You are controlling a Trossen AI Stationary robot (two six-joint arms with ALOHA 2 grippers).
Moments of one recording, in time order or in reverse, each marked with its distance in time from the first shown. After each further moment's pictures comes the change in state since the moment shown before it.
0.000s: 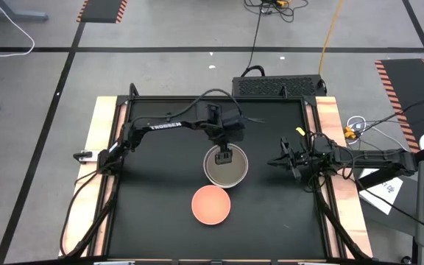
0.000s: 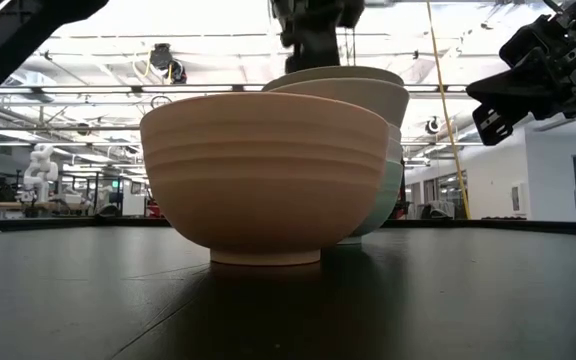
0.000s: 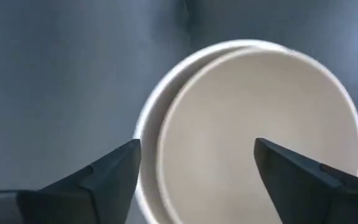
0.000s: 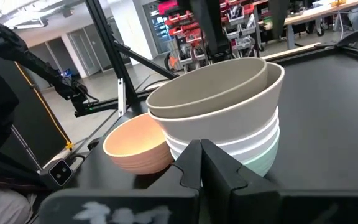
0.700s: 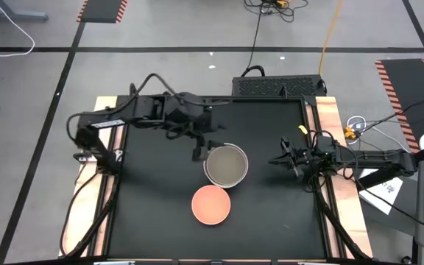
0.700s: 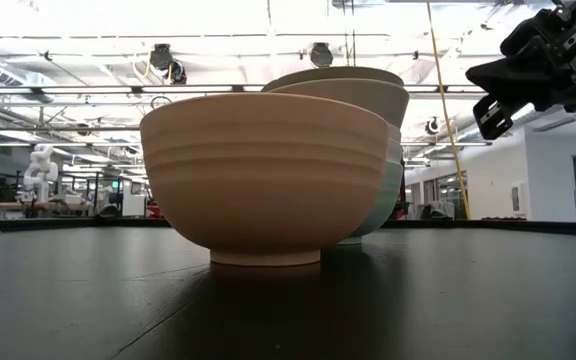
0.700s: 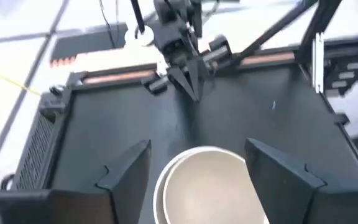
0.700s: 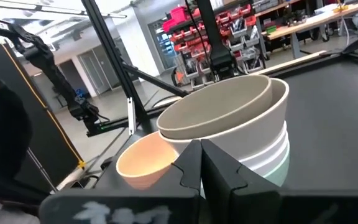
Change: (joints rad) left arm -0.097 -0.471 -0.258 0.362 -0.107 0.089; right arm 0.000 -0.022 0.000 0.053 -0.001 0.084
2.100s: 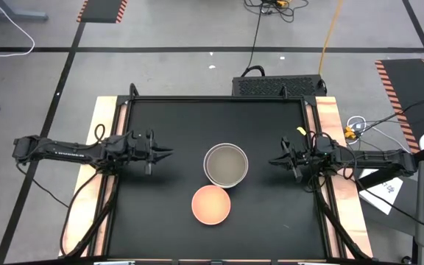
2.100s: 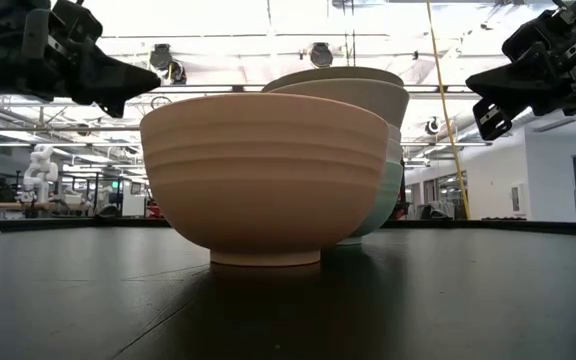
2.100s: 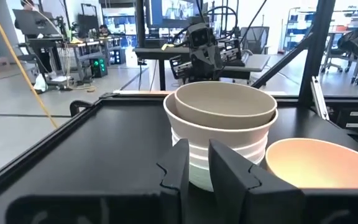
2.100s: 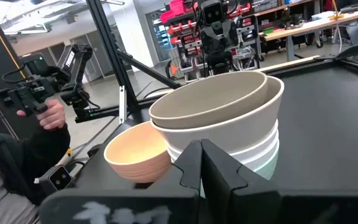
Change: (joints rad) left arm 0.037 -1.150 -2.010 1.442 -0.008 -0.110; right arm 0.000 -0.004 0.000 -0.039 0.006 -0.096
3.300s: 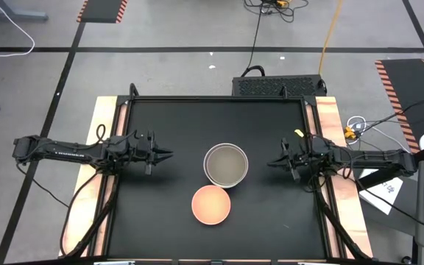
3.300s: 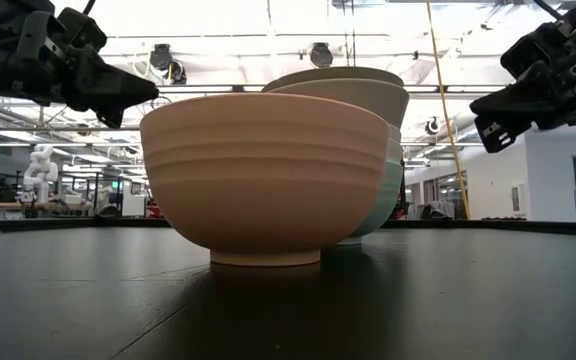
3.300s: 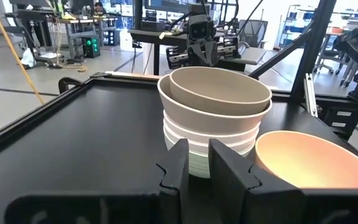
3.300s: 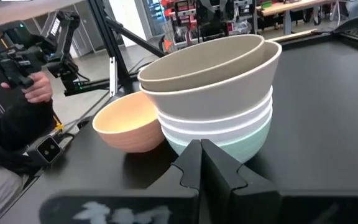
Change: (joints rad) left arm -0.001 0.002 0.000 -0.054 0.017 -0.094; right arm 0.000 0.001 0.000 -0.114 0.000 -0.054
